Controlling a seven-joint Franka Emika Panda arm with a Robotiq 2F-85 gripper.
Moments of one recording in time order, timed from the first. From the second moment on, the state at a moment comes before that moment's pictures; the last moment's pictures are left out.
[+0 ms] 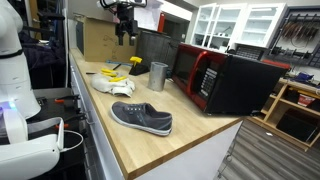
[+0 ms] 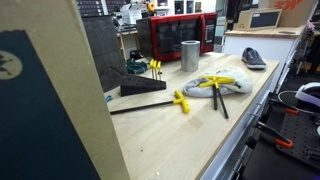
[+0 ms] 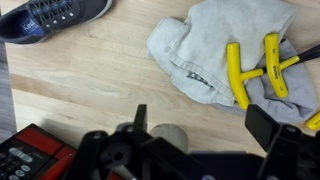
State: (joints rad) arm -0.03 -0.49 -0.01 -2.48 -0.18 2.04 -0.13
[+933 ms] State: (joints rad) arm 0.11 -0.32 0.06 -2.50 -0.08 2.08 -0.13
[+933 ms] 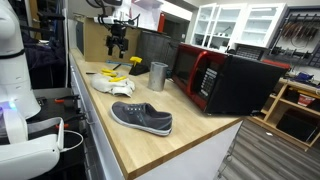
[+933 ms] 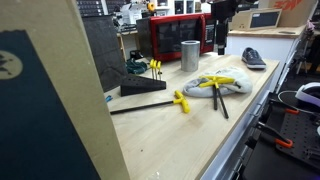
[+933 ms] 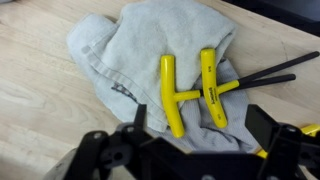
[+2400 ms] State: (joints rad) arm 0.13 -0.11 0.12 -2.47 -0.15 2.12 -0.12
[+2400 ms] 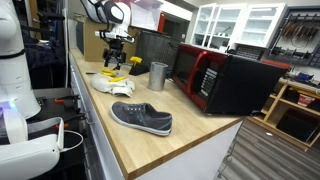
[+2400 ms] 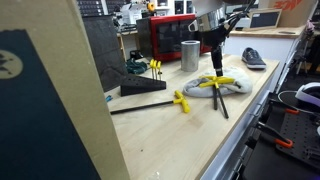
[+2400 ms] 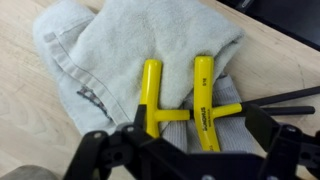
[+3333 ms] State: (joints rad) arm 0.14 -0.01 0.12 -2.50 -0.15 2.16 -0.11
